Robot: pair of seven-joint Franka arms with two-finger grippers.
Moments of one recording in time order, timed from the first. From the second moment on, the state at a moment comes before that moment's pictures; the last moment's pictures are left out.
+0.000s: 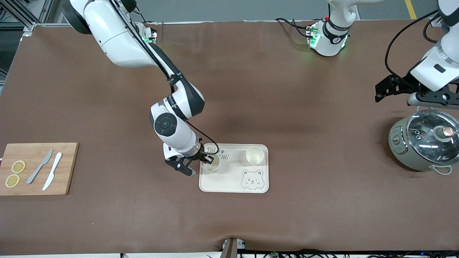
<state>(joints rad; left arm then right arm) 0.00 -0.07 -0.08 -1.74 -0.02 1.71 0.05 0.44 0.79 0.13 -1.40 0.03 2.37 1.00</state>
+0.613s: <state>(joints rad) 0.00 -0.05 -0.08 -1.69 -0.03 1.73 0.08 0.46 0.82 0.13 -1.40 0.00 2.39 1.00</state>
